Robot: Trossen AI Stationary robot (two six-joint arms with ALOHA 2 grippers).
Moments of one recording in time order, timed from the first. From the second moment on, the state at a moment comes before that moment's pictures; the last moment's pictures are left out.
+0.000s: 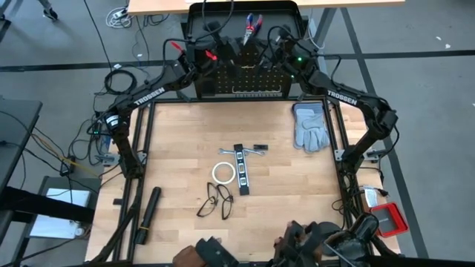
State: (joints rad) left arm 0.51 1.77 1.93 -0.18 -0.35 0.81; right arm -0.67 1.60 1.42 0.42 0.00 -0.68
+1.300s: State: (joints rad) left arm 0.21 1.34 1.11 -0.27 -0.32 0.32; right arm -0.26 1.28 0.81 0.29 0.02 -0.39
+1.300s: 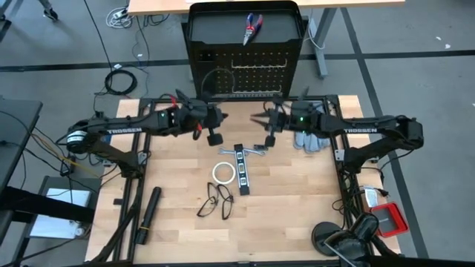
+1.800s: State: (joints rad) left arm 0.21 1.44 0.91 -0.28 -0.16 -0.02; right arm -0.18 1.35 0.49 0.76 0.04 -0.24
